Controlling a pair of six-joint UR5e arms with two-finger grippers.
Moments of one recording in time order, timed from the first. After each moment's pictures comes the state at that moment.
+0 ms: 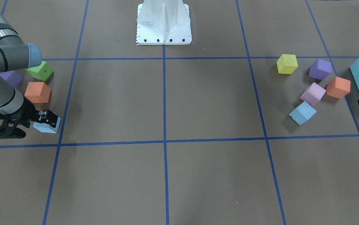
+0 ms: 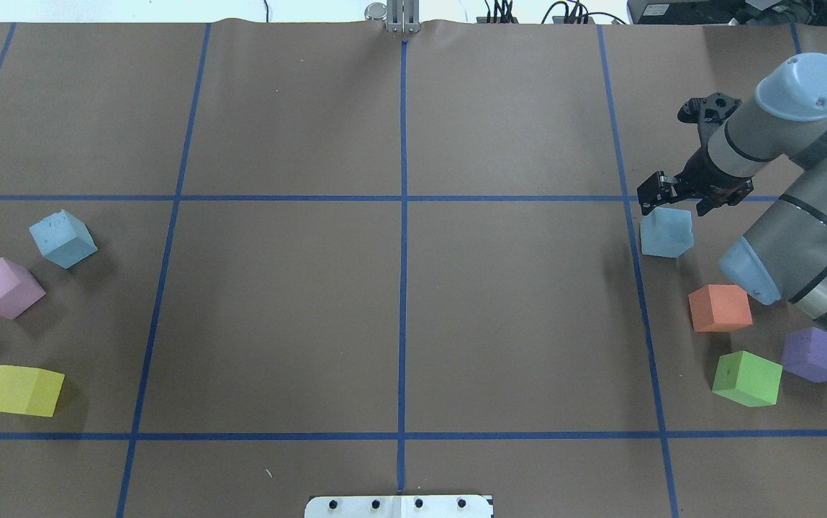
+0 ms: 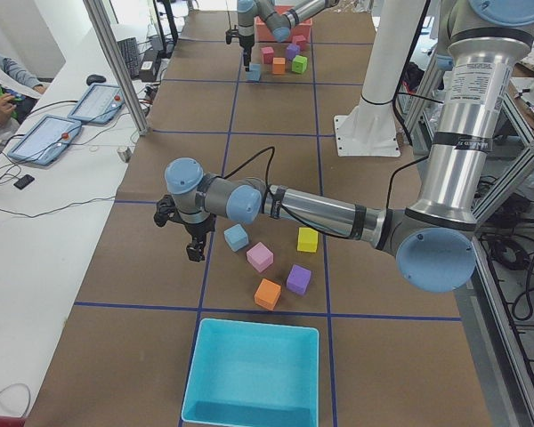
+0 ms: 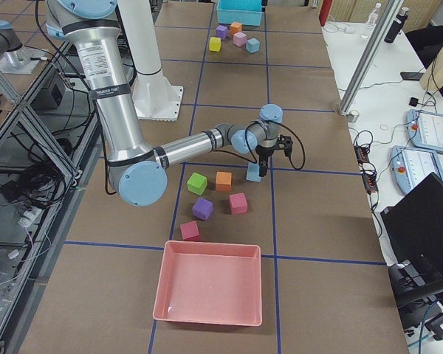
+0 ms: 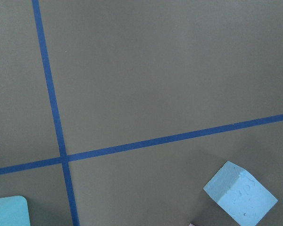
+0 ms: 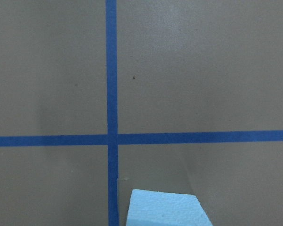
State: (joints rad) left arm -1.38 -1.74 -1.61 -1.62 -2.38 -0.12; right arm 0.94 -1.30 1.57 -1.30 2.16 0.83
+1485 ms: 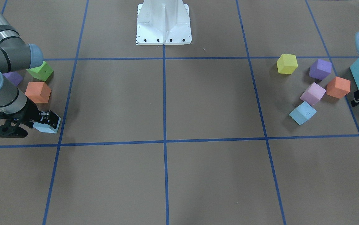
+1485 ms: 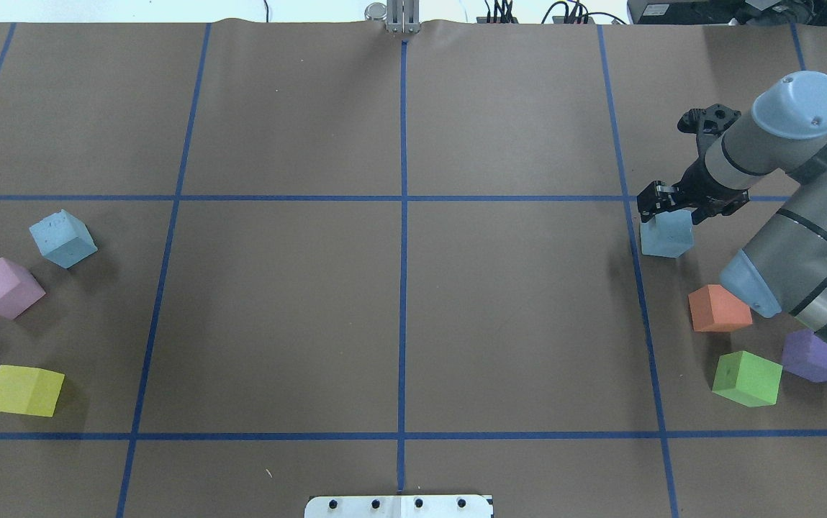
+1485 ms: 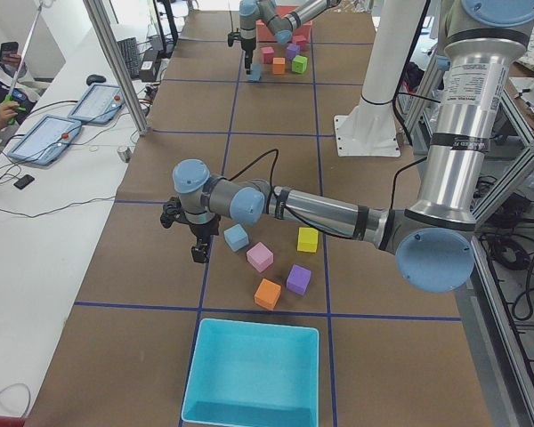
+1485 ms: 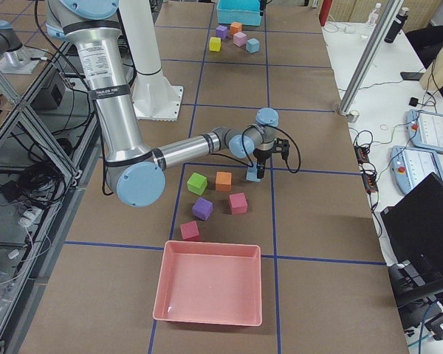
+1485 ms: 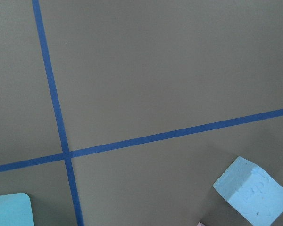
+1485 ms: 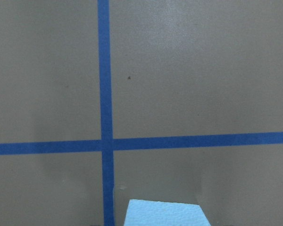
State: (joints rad) left arm -1.33 -1.72 -1.62 -1.66 -2.32 -0.17; right arm 0.91 -1.33 1.57 -1.25 2.13 0.89
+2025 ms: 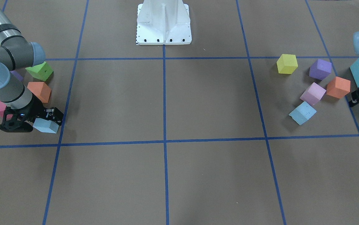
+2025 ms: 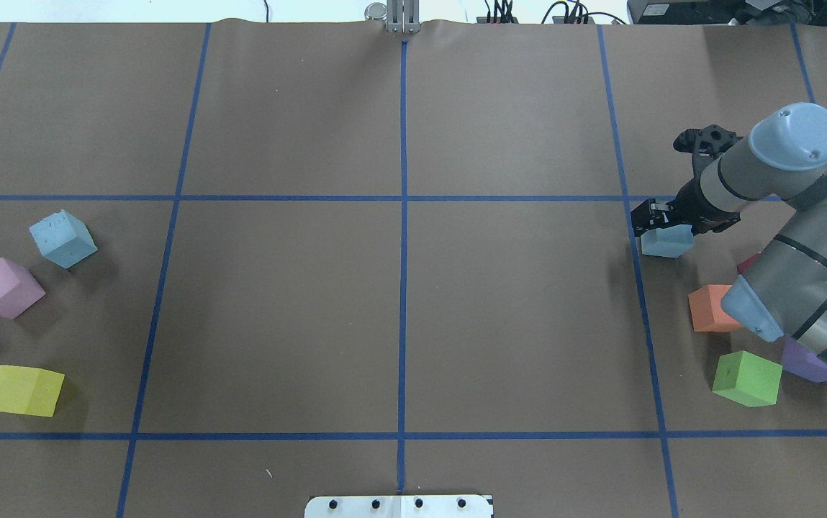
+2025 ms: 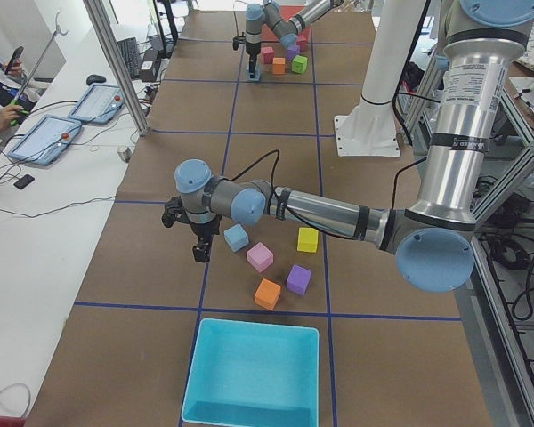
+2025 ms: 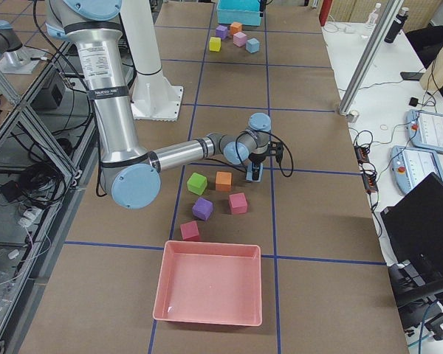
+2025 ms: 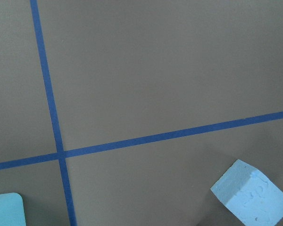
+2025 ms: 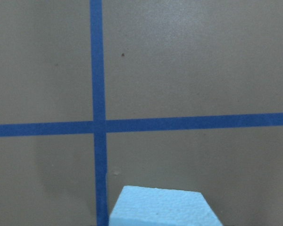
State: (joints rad) left arm -1.32 -1.71 -1.62 -1.67 -2.32 -0.19; right arm 0.86 -1.36 1.57 -1.14 2.10 0.97
